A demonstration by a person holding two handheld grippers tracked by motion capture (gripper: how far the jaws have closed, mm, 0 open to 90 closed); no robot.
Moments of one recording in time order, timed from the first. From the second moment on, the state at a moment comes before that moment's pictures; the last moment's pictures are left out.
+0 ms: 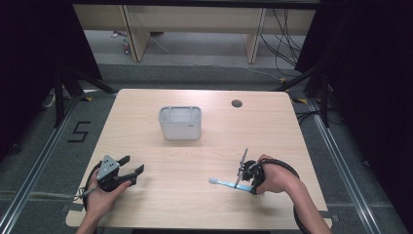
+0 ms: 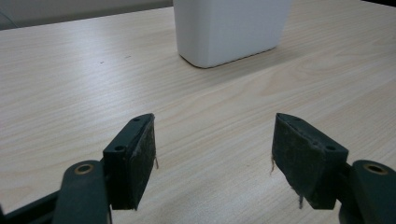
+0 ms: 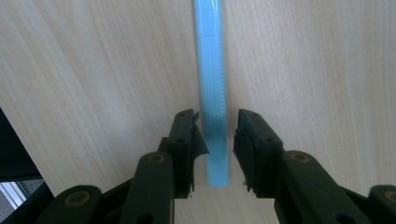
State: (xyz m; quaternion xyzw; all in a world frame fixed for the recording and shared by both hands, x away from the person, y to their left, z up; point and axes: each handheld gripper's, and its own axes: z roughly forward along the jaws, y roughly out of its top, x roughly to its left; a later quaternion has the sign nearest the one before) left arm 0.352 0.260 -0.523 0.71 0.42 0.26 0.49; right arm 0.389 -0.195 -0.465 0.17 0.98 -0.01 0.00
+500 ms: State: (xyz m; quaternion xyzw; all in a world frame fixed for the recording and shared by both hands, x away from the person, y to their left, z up) left arm 0.352 0.260 -0.523 0.71 0.43 0.26 0.50; right arm 0.395 -0.178 -0.470 0.16 0.99 -0.01 -0.01
